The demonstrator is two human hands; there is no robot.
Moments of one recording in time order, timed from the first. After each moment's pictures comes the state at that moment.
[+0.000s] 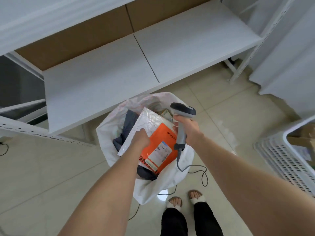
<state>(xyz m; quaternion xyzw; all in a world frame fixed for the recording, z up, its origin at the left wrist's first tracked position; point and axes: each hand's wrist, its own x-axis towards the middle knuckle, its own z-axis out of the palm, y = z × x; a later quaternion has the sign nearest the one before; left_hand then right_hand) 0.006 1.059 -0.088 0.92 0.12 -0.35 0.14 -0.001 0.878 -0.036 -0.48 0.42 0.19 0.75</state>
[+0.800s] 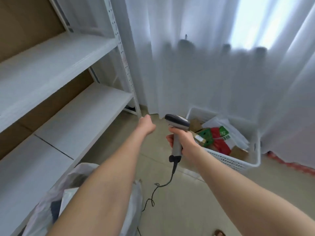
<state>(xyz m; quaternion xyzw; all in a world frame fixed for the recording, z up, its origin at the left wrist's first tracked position) -0.046 0.638 0.147 0.92 -0.27 -0.24 0.16 -0.201 0.583 0.145 -0.39 0.46 -0.13 0.79</state>
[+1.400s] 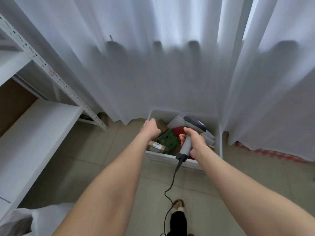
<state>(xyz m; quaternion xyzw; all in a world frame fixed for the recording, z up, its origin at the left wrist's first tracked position) -0.198 0.319 0.077 0.88 -0.37 -0.29 0.06 -0.372 0.275 0.066 -0.20 0.56 -0.22 0.77</state>
